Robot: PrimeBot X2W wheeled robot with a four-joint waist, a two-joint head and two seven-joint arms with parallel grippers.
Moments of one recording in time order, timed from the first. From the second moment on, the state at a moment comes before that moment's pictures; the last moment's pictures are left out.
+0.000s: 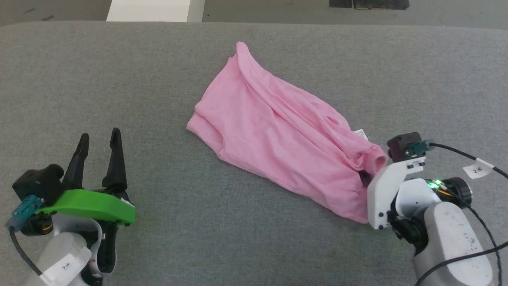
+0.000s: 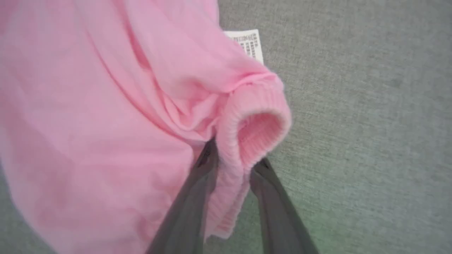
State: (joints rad) left arm -0.18 0.40 -0.20 0.04 -0.66 0.12 -0.21; right arm -0.31 -0.05 0.03 0.26 0.10 0.13 0.63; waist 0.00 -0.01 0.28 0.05
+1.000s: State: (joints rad) left arm -0.71 0.36 -0.43 0.45 -0.70 0.20 0.54; right arm -0.34 -0.05 0.11 0.19 0.19 0.13 0.61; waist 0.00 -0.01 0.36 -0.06
